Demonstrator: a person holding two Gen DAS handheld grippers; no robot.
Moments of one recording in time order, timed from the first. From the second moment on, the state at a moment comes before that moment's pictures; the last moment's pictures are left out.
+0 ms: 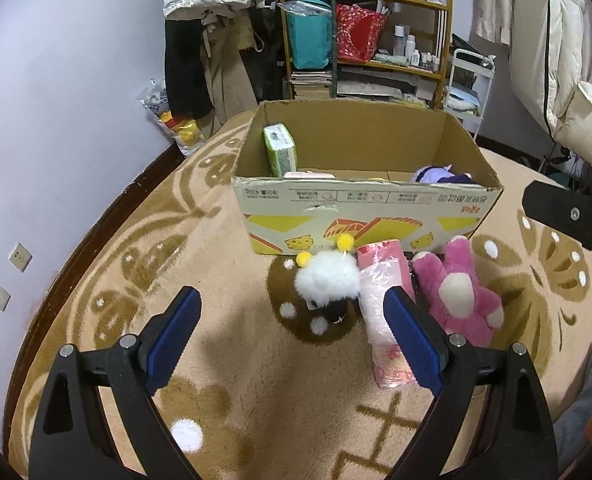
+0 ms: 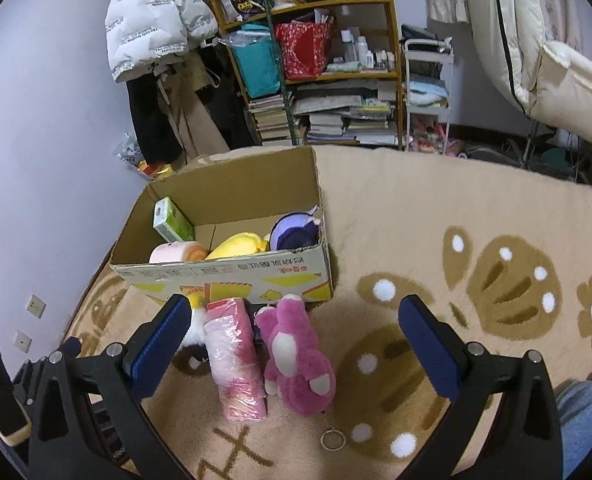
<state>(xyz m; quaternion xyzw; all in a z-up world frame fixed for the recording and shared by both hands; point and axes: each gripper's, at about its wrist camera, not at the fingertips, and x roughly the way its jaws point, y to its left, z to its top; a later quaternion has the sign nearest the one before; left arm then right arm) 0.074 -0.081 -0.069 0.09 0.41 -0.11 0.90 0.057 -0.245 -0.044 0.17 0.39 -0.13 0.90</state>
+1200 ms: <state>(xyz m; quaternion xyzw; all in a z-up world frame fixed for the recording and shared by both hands) 0.099 -0.113 -0.124 0.09 0.46 -0.16 0.87 0.092 -0.254 -0.112 0.20 0.48 -0.14 0.84</state>
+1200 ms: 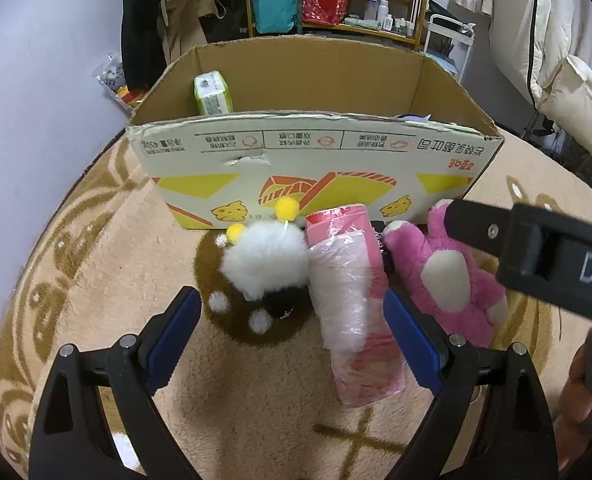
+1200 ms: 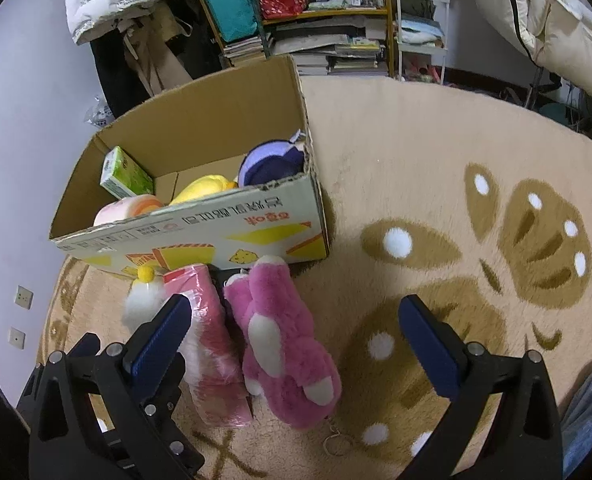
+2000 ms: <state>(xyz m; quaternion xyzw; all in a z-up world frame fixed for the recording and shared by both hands) 0.116 -0.133 -0.153 0.07 0.49 -0.19 0.85 0.099 -0.282 -0.154 0.26 0.52 -0.17 0.80</state>
